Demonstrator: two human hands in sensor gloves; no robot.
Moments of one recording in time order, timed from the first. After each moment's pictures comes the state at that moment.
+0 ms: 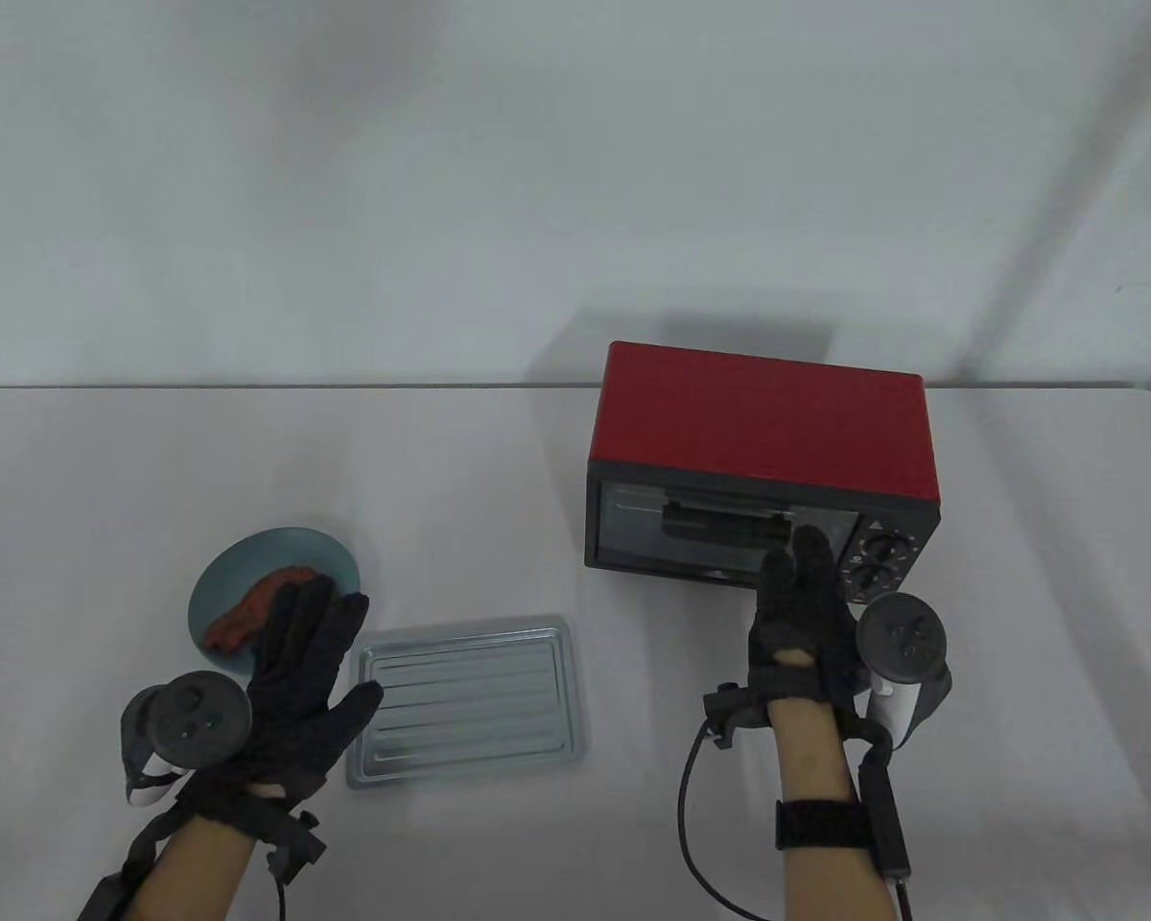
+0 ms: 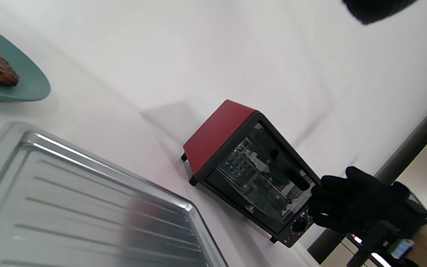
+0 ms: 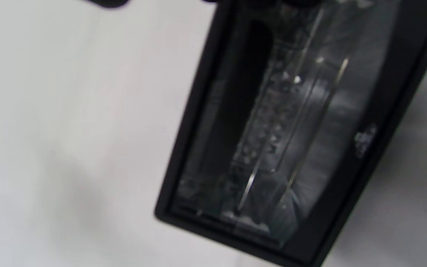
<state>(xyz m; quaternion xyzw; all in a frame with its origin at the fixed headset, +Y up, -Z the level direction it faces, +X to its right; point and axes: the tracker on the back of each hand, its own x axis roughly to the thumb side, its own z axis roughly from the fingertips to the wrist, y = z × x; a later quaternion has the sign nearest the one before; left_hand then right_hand) -0.298 -0.691 -0.282 0.02 -0.20 0.38 0.90 0.202 -0.689 -0.358 -0.09 -0.13 0.77 0.62</state>
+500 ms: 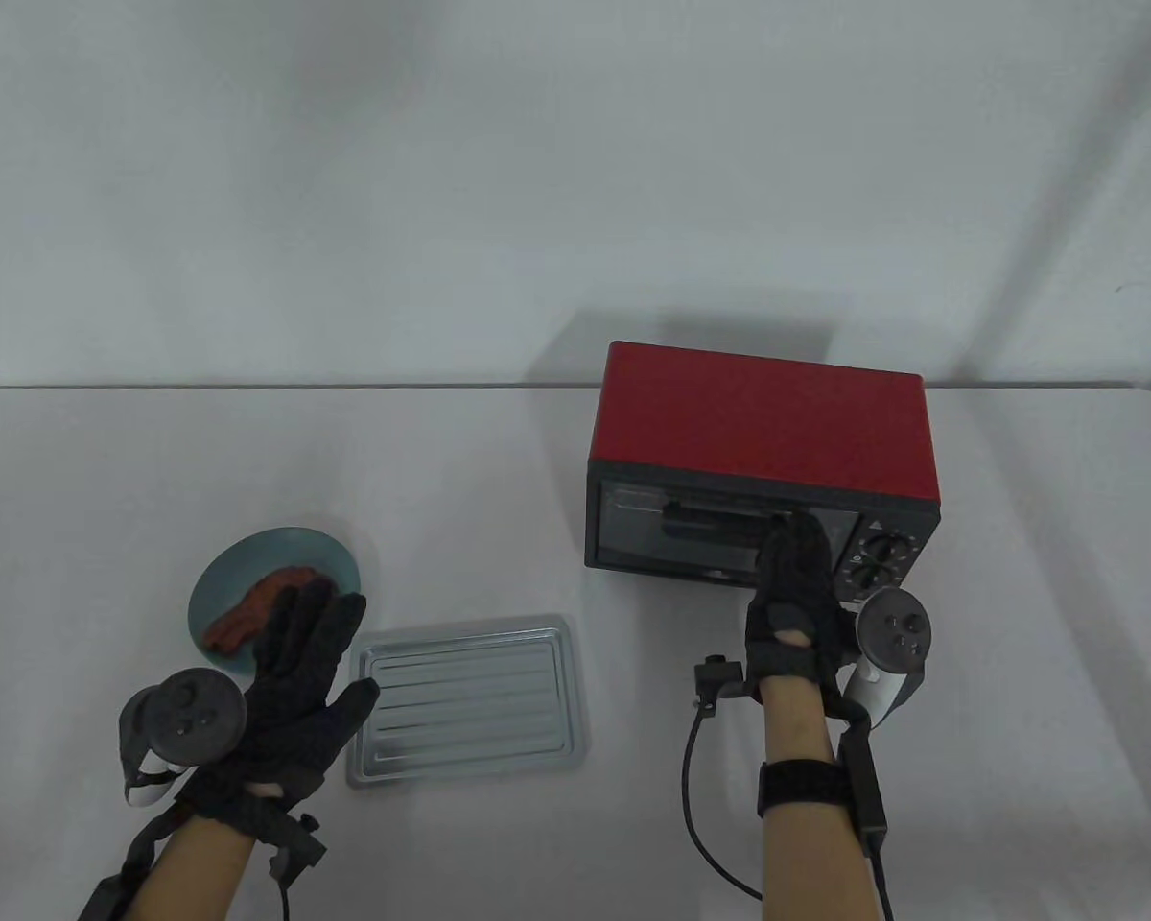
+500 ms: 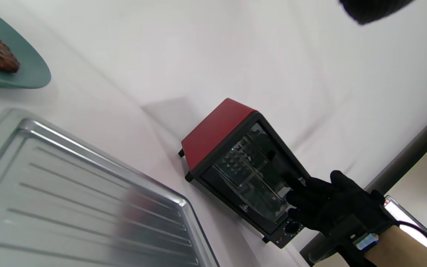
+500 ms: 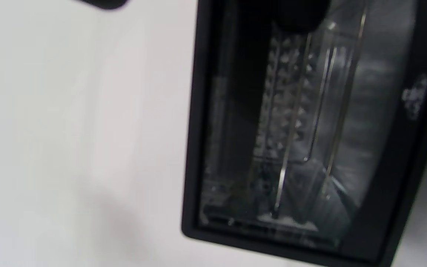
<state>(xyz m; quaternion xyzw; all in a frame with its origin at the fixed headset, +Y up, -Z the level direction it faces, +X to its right) -0.298 -0.691 -0.282 0.01 -0.20 0.40 0.90 0.202 -0.711 -0.374 -0.05 -0.15 0.71 0.68</state>
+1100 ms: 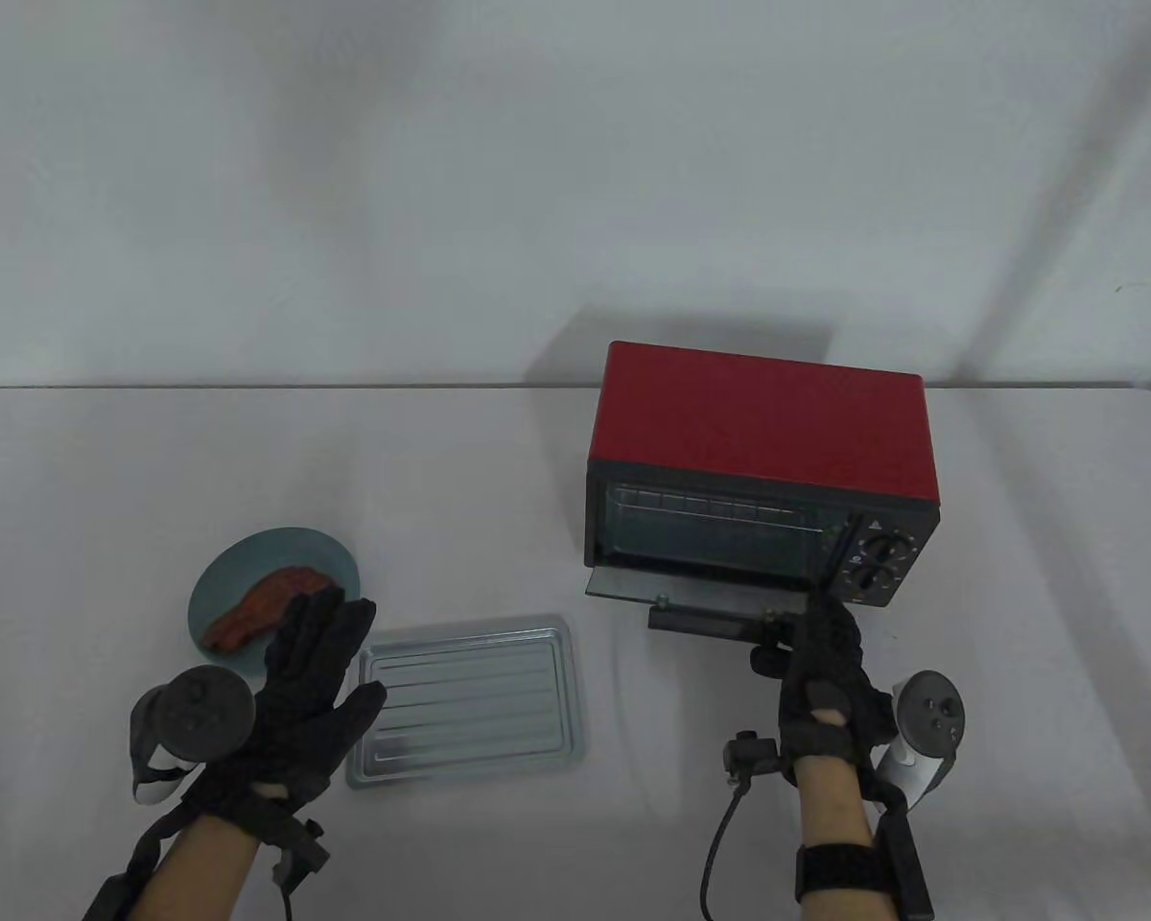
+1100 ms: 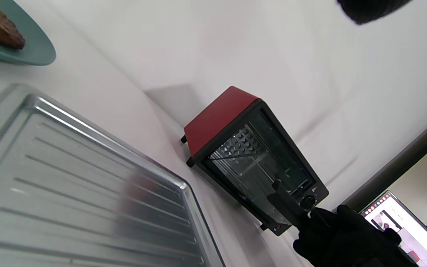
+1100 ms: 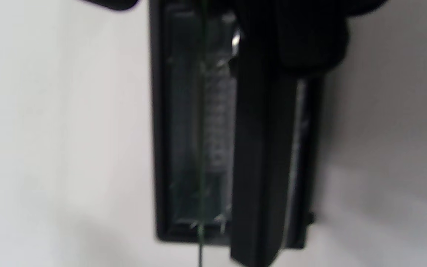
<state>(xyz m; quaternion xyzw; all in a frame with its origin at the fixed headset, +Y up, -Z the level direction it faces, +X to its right) -0.293 -0.697 -0.283 -0.02 -0.20 0.41 0.89 0.229 -0.749 -0.312 -0.14 -0.11 0.69 0.71</state>
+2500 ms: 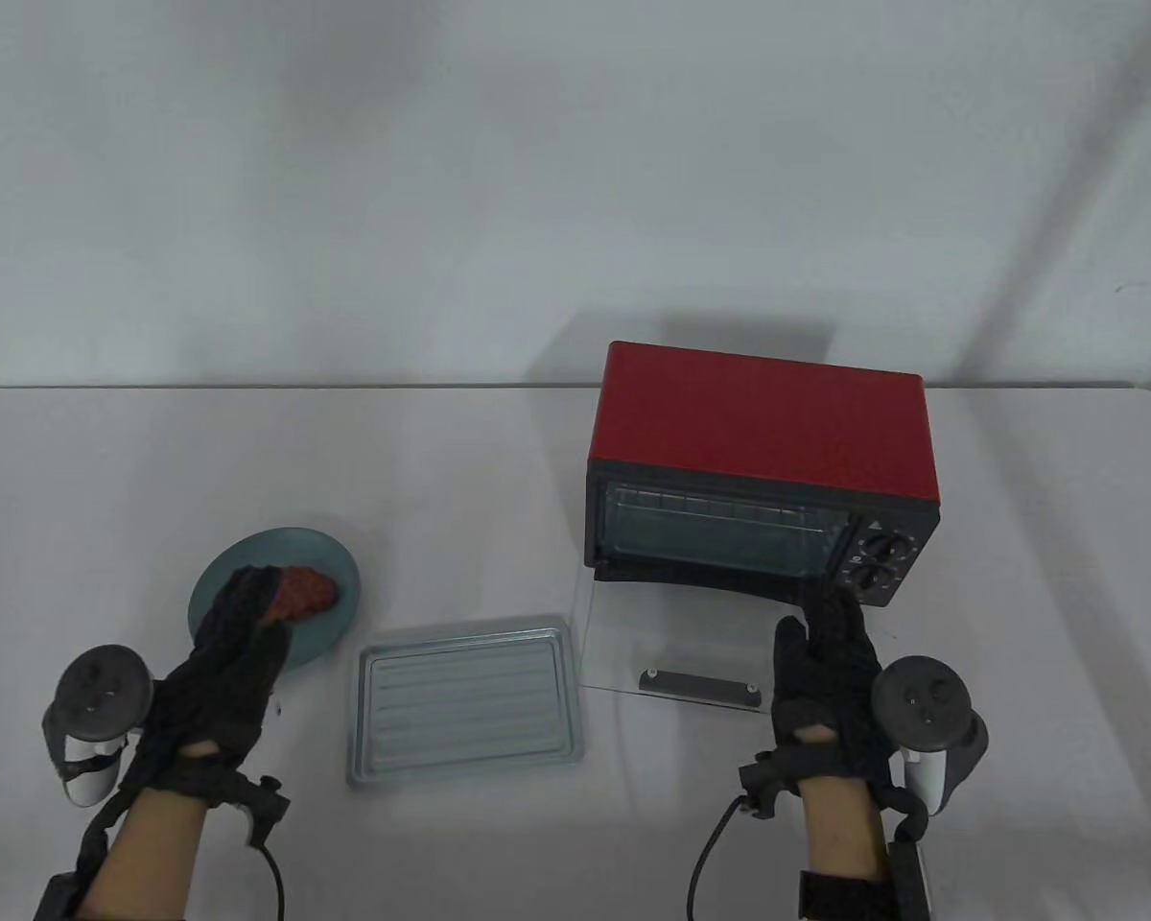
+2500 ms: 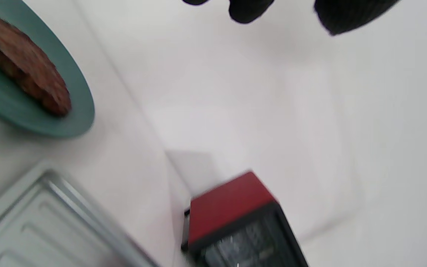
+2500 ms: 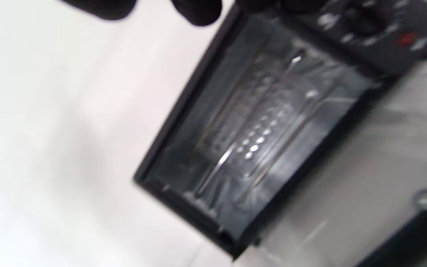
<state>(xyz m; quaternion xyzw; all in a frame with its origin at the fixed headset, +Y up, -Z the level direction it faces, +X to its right) -0.369 -0.684 -0.298 0.05 -0.04 0.54 0.84 0.209 -0.685 -0.304 0.02 -0.15 0.86 0.48</state>
